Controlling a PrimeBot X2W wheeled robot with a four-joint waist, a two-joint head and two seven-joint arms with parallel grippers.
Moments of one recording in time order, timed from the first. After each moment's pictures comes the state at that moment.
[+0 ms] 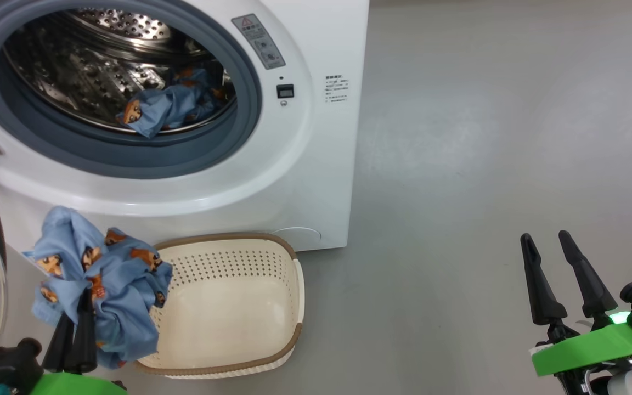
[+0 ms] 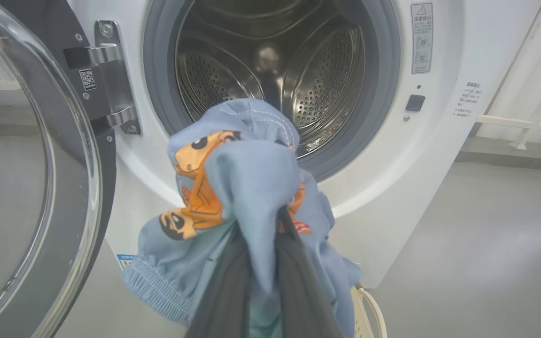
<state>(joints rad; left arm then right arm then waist) -0.11 0.20 0.00 0.34 -0.36 -0.10 -0.25 -0.05 -0.20 0.09 0.12 0.49 0.12 -0.25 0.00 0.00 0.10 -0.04</state>
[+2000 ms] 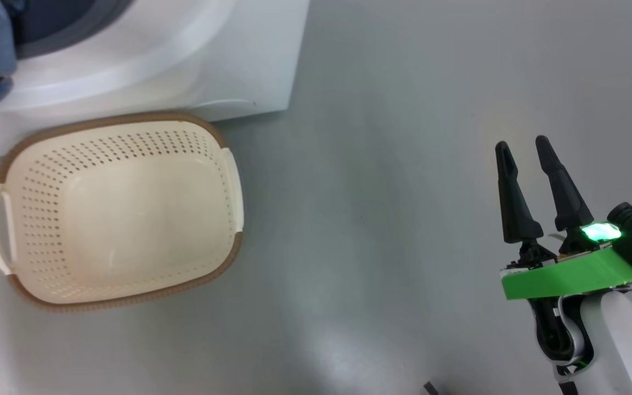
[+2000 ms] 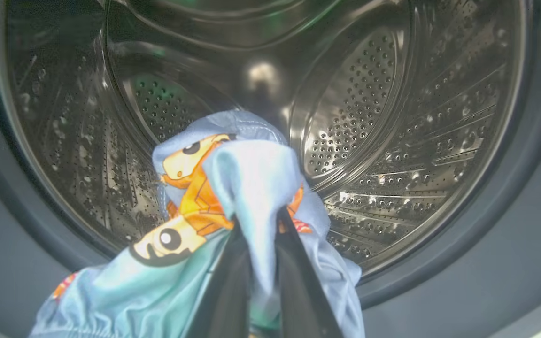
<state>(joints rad) -1.12 0.35 0.00 0.87 -0.31 -0.13 -0.26 -0.27 -0.14 0.13 0.07 0.49 0.12 -0.25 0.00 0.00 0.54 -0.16</state>
